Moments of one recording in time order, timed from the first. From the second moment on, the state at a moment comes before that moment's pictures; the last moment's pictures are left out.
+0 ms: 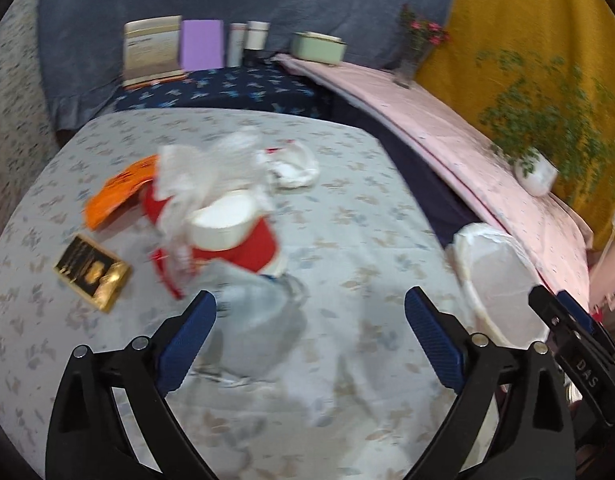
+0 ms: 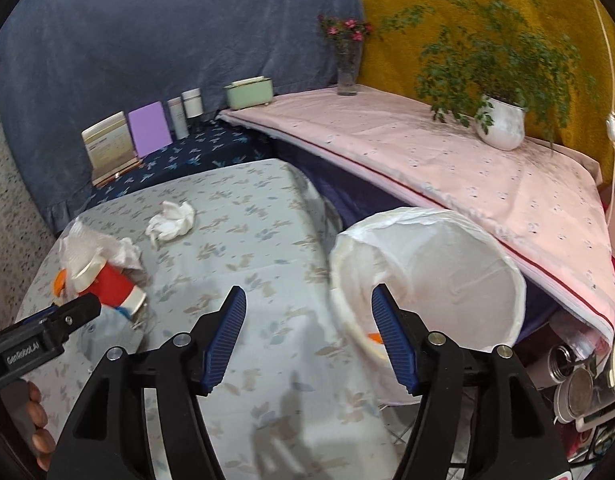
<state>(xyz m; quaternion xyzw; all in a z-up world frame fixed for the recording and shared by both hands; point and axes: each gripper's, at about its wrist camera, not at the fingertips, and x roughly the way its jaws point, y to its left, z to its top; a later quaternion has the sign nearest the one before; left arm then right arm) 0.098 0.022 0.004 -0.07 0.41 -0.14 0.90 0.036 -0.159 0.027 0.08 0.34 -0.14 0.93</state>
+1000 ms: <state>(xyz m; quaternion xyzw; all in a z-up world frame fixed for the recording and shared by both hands) 0.173 0.182 -0.054 -0.19 0.49 0.12 0.84 0.110 0.009 -0.051 0.04 0.44 0.03 0.90</state>
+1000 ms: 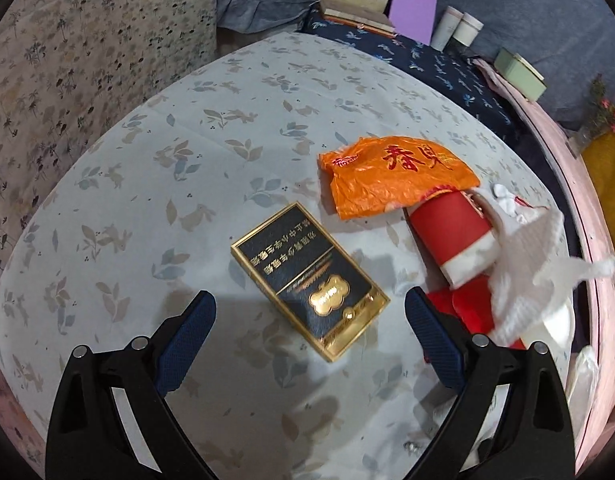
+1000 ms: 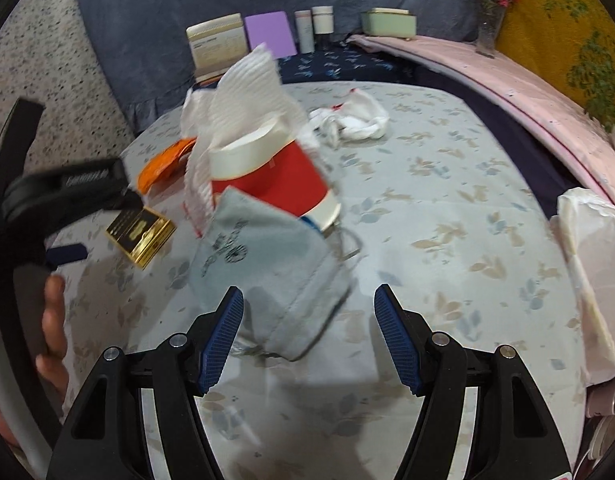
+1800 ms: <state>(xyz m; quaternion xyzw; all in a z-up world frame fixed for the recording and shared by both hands) 0.155 0.131 -0.076 -0.10 0.53 0.01 0.84 0.125 -0.009 -0.069 0.08 0.46 0.03 0.88</state>
